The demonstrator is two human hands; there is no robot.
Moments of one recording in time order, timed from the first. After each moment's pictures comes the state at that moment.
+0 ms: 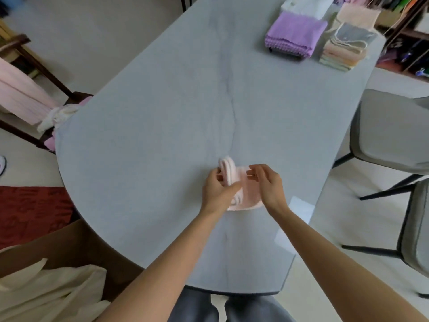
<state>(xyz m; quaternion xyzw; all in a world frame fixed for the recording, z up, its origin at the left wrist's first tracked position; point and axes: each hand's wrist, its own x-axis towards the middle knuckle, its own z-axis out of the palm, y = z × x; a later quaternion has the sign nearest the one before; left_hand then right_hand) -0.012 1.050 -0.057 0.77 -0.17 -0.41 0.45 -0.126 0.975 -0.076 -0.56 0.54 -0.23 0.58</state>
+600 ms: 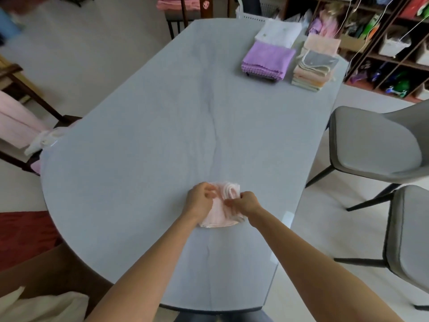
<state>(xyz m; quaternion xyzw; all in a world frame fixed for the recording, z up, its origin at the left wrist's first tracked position) -0.027 1.029 -0.070 0.80 -0.27 -0.45 0.29 -0.159 0.960 -0.099 -0.52 0.60 0.00 0.61</state>
